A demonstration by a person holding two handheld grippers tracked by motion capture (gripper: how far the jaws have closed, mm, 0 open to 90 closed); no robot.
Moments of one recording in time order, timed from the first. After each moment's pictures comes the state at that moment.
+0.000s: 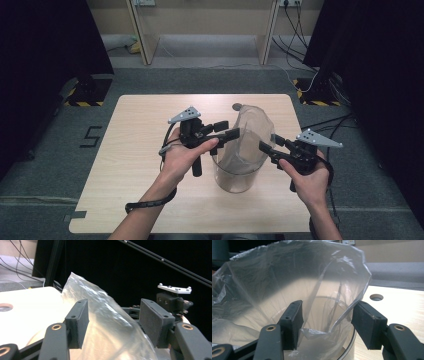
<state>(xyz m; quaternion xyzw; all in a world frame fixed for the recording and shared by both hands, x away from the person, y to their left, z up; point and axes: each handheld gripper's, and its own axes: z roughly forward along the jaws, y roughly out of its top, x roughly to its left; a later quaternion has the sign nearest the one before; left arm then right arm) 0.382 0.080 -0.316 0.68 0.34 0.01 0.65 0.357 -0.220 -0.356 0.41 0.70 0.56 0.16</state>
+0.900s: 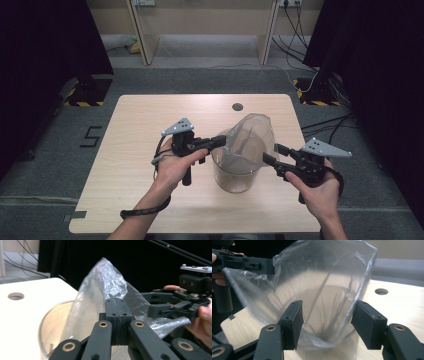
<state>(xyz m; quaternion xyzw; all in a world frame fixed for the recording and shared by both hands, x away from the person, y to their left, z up) 0.366 0.105 -0.340 0.70 0.33 0.03 0.63 0.325 -0.229 -0.347 0.39 0.72 0.55 0.15</state>
